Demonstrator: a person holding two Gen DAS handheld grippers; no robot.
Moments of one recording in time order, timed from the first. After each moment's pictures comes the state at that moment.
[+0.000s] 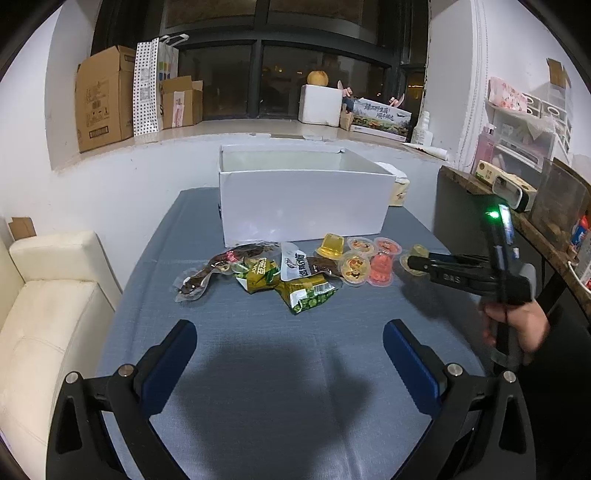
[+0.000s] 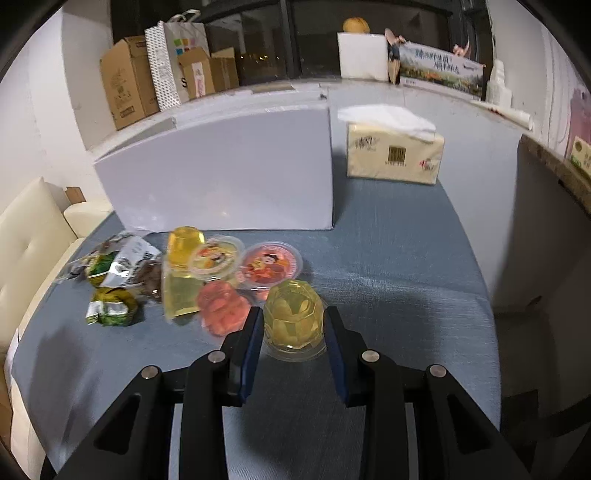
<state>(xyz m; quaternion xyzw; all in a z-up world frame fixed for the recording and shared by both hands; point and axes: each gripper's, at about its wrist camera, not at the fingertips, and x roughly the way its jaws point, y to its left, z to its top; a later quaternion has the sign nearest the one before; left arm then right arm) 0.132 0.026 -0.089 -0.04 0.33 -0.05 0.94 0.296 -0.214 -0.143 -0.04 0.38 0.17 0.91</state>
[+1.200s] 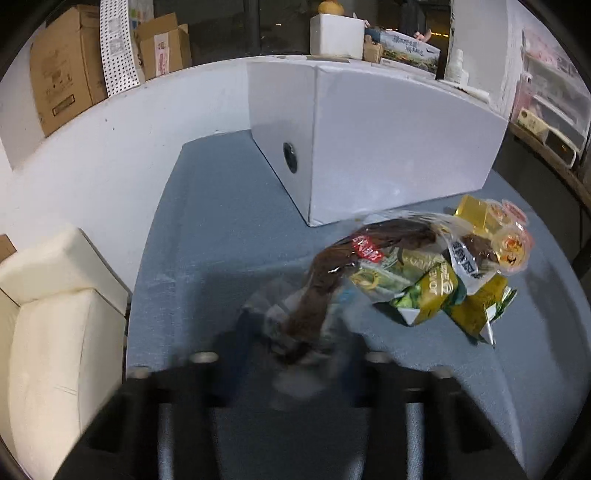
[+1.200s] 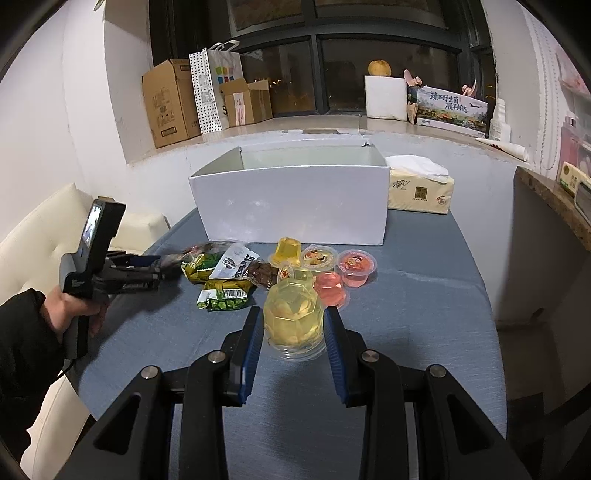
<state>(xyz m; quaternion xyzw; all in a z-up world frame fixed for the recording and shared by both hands) 0.287 0.125 -0.174 0.02 0.43 -0.06 0.90 0.203 -0.174 -0.092 -0.03 0.34 0.20 0.92</state>
